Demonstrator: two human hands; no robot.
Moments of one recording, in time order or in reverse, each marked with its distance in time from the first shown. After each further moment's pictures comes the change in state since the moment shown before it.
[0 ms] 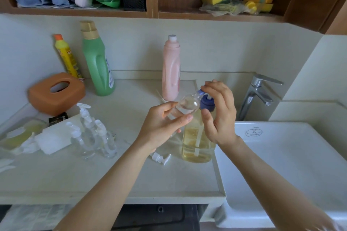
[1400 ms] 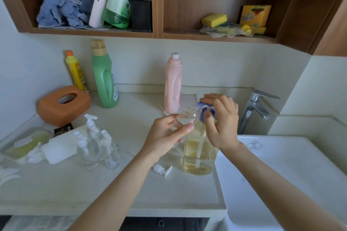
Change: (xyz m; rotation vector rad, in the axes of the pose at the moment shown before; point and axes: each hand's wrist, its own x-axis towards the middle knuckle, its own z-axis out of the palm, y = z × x) left_hand -0.001 -0.001 -0.002 0.017 0.011 0.009; right_hand 0.021 -0.021 -0.007 -0.153 -0.088 0.150
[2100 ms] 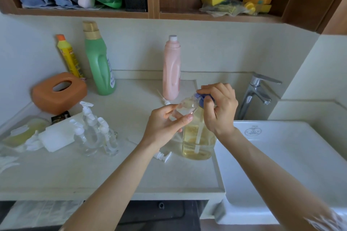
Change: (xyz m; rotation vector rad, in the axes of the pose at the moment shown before) left_hand -0.001 -0.015 0.008 0.023 0.079 0.000; right_hand -0.004 0.001 0.008 0.039 0.102 0.020
